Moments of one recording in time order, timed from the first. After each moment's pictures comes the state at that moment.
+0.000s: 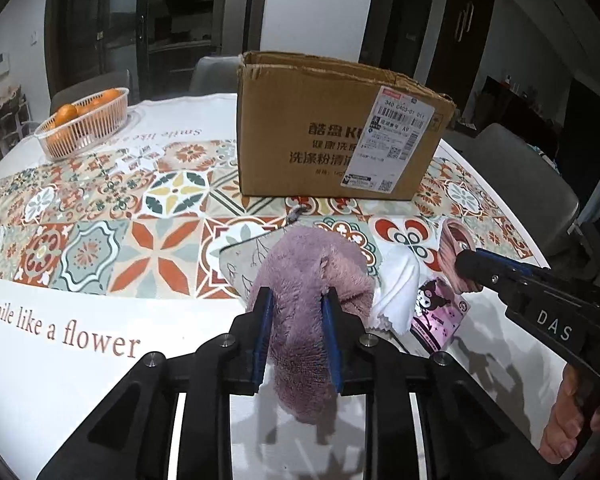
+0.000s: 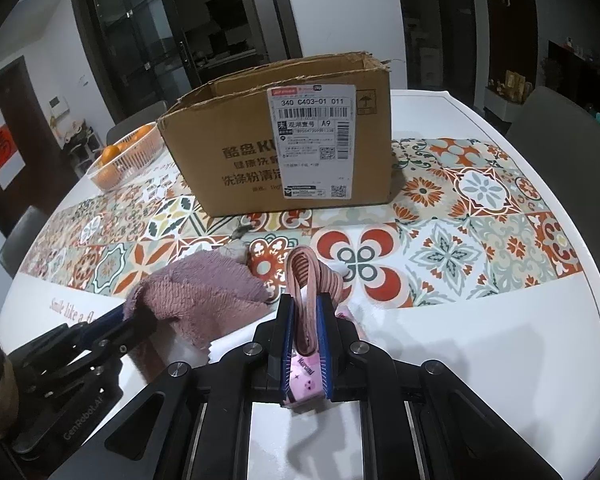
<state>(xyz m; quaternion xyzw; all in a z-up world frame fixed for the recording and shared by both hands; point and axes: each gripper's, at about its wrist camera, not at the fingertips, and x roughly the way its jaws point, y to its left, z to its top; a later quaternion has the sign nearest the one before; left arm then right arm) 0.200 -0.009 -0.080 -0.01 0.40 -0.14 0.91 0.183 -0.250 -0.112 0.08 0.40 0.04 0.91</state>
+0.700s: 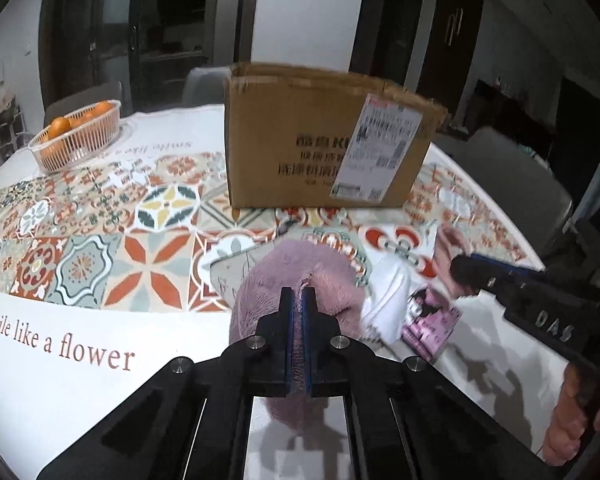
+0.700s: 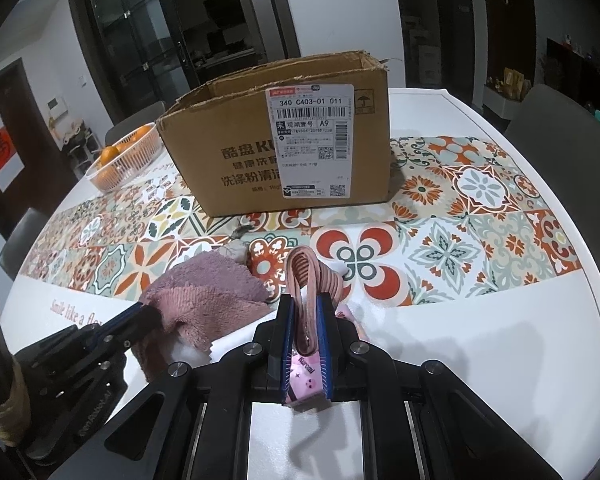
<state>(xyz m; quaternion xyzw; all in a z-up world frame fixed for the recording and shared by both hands) 0.196 -0.012 -0.072 -0.01 0.37 -0.15 0.91 0.179 -0.251 -0.109 0.09 0.39 0.04 0.91</state>
